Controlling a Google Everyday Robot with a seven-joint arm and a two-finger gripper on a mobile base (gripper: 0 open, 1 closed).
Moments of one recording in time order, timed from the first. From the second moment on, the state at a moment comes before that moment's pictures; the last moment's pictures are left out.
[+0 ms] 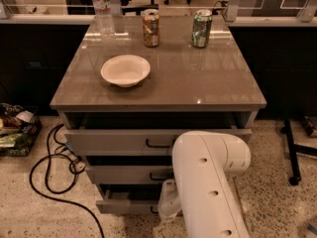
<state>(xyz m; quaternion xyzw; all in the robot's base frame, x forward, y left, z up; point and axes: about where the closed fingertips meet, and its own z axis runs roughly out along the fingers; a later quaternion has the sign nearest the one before) 0.483 -0.034 0.142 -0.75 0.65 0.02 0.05</state>
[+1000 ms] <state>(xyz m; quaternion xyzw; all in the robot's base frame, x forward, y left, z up) 0.477 -0.033 0.144 -0.75 0.66 0.02 0.04</state>
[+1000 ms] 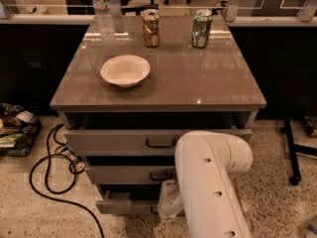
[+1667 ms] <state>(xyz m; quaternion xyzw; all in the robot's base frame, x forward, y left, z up) 0.472 -0.033 0.145 -0.75 0.66 0.02 0.04</state>
